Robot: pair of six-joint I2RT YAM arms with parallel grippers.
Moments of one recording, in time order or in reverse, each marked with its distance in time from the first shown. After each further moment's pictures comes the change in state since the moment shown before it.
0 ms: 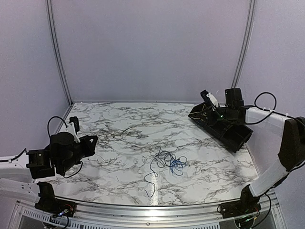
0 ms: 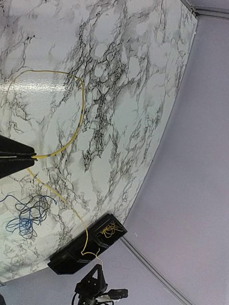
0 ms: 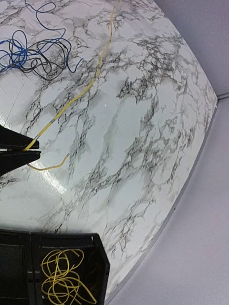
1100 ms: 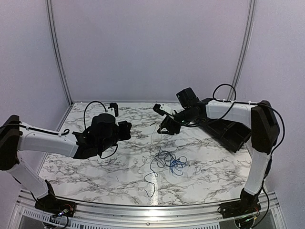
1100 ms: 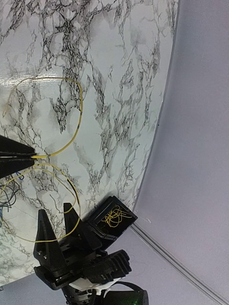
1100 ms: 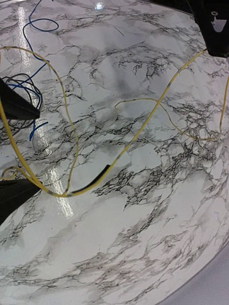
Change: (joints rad) left arm 0.111 0.730 0.346 0.428 0.214 0.137; right arm 0.425 0.401 0.401 -0.226 0.055 -0.160
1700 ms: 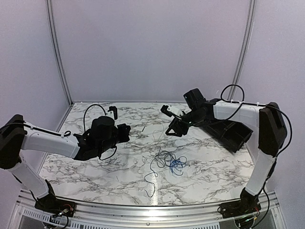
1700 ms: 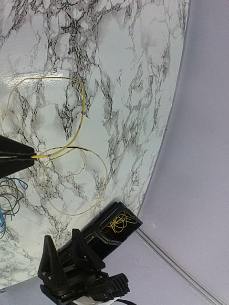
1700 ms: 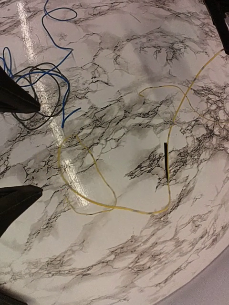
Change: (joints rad) left arm 0.030 0.030 -0.037 0.053 0.042 -0.015; right arm -0.030 -0.093 -0.096 -0.035 0.111 -0.014
